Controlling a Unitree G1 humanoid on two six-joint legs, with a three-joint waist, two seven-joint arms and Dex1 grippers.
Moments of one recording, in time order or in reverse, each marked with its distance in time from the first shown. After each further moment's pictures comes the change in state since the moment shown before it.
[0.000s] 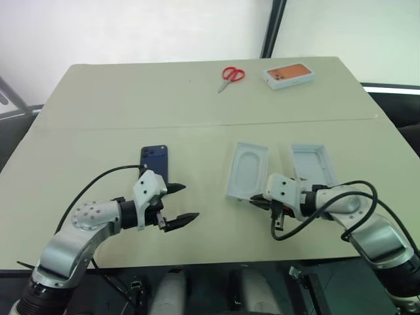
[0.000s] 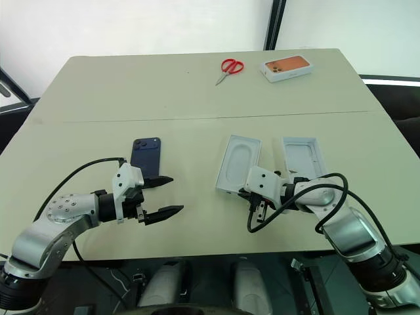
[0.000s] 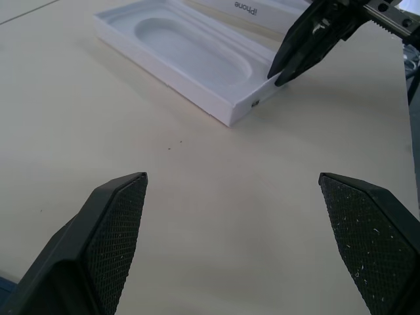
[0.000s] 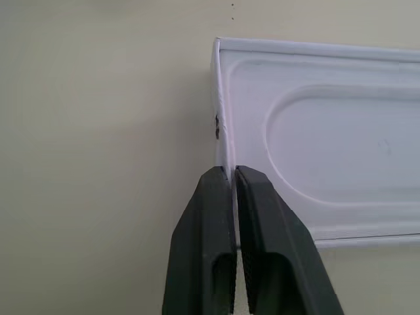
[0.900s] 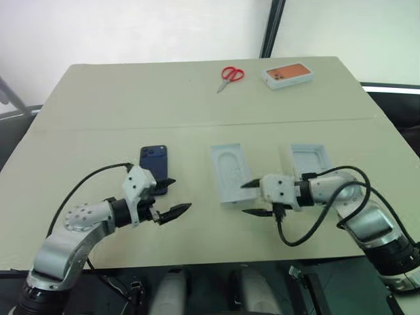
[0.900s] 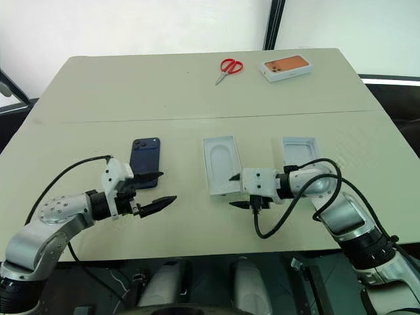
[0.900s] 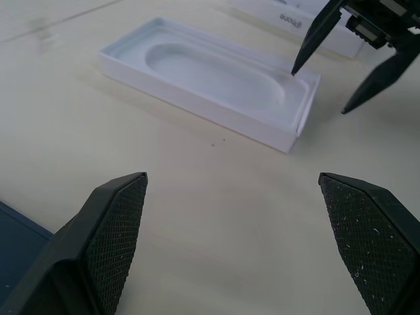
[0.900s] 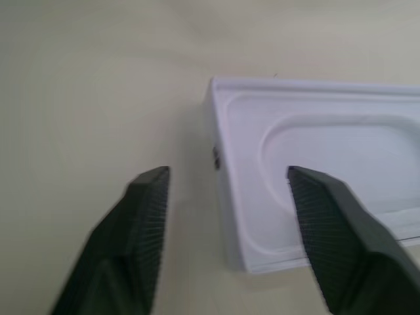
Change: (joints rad) left arm 0.031 -0.029 0.128 0.018 -0.082 0.025 0.101; right arm -0.154 0.036 0.010 0.169 0.042 -0.263 0.162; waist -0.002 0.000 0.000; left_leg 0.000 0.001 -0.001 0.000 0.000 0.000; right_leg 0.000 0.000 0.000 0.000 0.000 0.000
